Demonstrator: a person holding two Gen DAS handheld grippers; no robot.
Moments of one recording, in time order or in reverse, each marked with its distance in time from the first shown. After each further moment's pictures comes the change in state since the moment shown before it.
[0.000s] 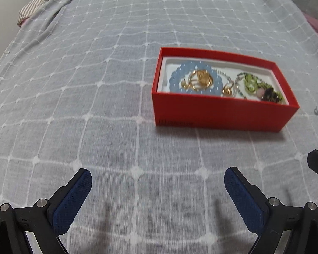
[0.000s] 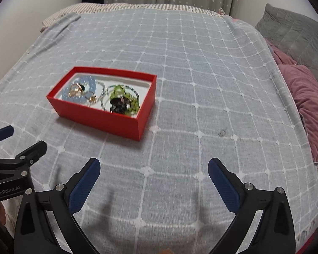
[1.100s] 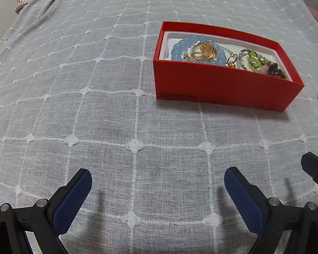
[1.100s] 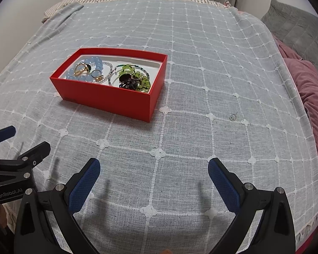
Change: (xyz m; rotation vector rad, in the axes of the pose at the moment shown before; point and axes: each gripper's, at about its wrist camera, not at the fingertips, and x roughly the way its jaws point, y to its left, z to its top) left arm 0.012 0.000 -0.010 -0.010 0.074 -0.011; right arm 0.012 0.014 -0.010 -0.014 0.055 0.022
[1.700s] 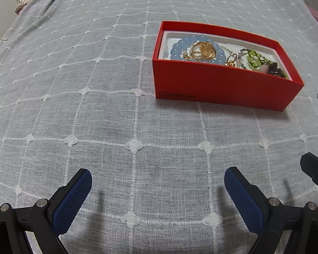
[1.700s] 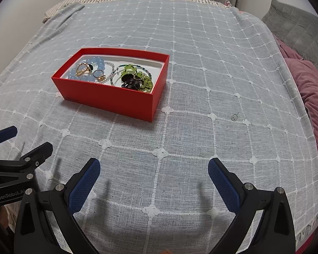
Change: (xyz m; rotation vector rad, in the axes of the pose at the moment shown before) left arm 0.000 0.001 0.000 0.003 -0.001 0.000; right arm 0.000 0.004 0.000 0.003 -0.002 0.004
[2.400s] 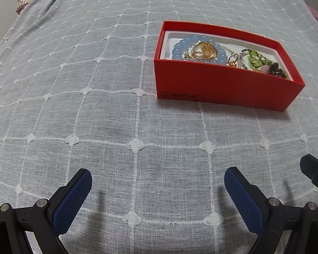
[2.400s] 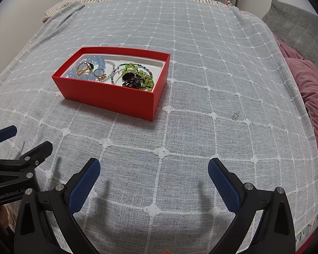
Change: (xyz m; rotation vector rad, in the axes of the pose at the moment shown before) left arm 0.000 0.001 -0.001 0.000 0.000 0.001; right arm 0.000 0.001 0.000 0.001 0.003 0.002
